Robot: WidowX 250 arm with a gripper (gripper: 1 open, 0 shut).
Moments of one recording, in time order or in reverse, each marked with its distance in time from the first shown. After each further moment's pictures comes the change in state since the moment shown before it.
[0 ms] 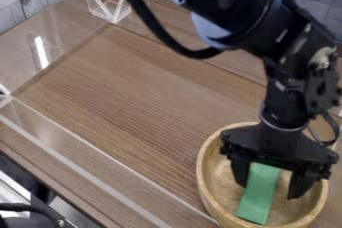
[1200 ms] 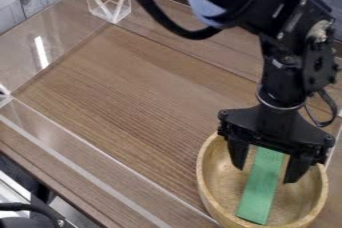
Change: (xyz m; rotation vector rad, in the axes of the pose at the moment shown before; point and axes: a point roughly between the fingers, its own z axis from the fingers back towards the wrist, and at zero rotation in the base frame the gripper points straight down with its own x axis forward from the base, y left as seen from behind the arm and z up) arm 0.010 0.007 0.009 0.004 0.001 -0.039
